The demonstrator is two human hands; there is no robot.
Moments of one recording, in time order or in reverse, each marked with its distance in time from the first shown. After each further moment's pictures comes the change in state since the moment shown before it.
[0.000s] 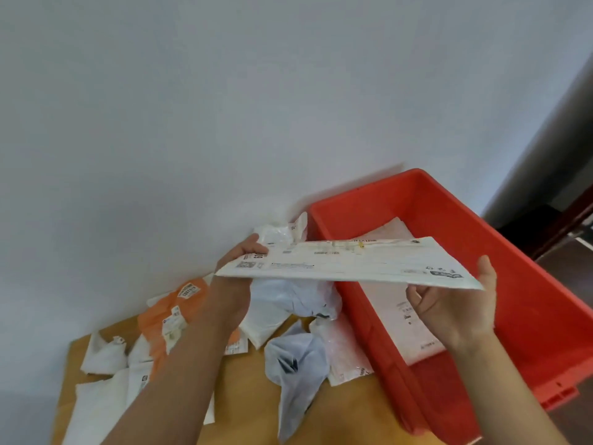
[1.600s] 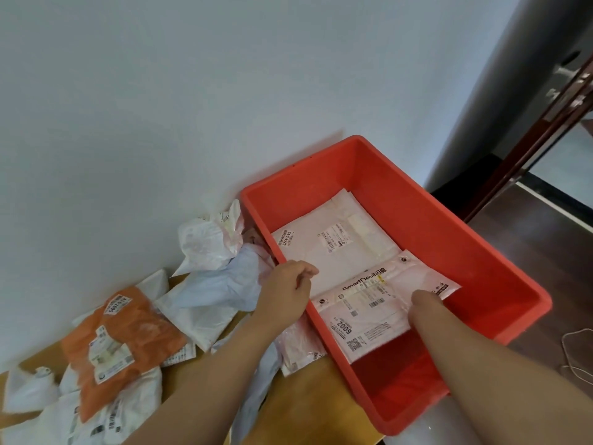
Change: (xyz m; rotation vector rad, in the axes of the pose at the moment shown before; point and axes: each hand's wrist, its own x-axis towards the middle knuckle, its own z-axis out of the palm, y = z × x) left_hand 0.026 -0.120 0.148 0.947 -0.313 0.084; right_hand 0.141 0.002 -0.257 -1.154 1.120 0.617
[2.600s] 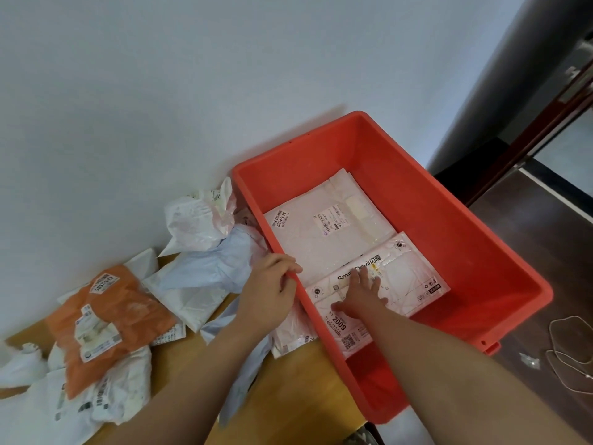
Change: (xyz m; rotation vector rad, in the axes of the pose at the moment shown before) left_hand -0.021 -0.022 0.004 0.135 0.059 0.051; right_hand -0.090 0.021 0.054 -0.700 -0.221 -0.694
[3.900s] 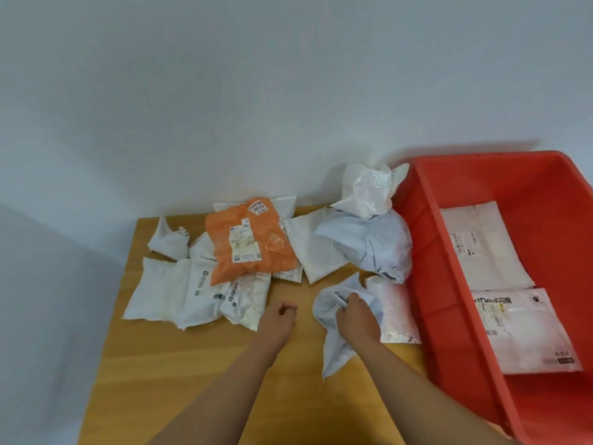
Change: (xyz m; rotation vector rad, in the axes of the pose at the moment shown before) left_hand -0.194 -0.182 -0.055 -0.664 0.228 -0.989; right_hand -0.115 -0.176 0.179 -0.130 0.184 -0.345
